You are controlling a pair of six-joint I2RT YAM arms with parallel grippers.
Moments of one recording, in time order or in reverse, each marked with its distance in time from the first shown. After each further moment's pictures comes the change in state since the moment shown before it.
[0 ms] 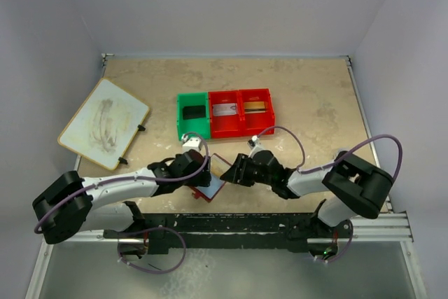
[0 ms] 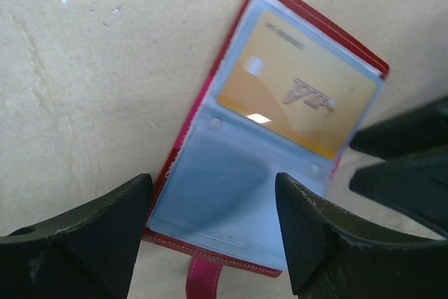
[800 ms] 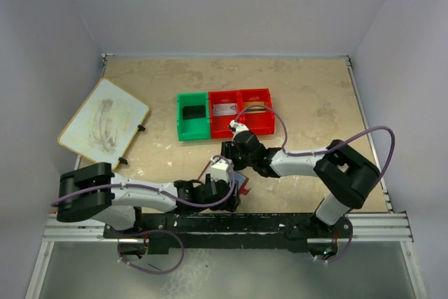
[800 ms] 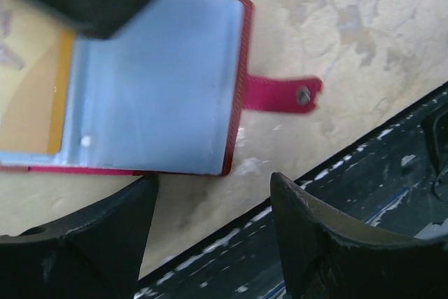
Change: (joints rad) left arm -0.401 0.145 0.032 0.217 -0.086 -0.234; right arm -0.046 0.119 0.361 -0.412 0.074 -0.379
